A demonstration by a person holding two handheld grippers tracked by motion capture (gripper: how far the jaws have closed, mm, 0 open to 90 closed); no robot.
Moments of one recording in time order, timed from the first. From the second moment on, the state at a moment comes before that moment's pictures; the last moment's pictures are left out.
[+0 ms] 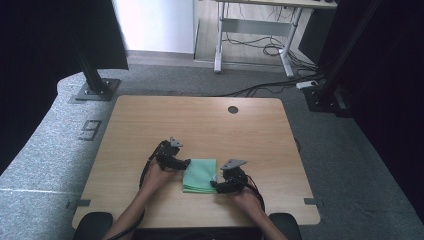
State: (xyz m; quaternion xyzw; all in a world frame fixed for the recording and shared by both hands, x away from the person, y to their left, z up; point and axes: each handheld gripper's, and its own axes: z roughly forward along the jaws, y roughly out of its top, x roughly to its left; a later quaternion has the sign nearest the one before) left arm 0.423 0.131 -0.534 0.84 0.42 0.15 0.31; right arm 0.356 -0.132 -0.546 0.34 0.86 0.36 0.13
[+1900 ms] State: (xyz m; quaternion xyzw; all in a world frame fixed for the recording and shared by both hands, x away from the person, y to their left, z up) left arm 0.373 0.168 -0.505 0.86 0.36 0.14 0.35; right arm 0.400 -0.155 -0.501 0.35 0.84 0.37 0.17
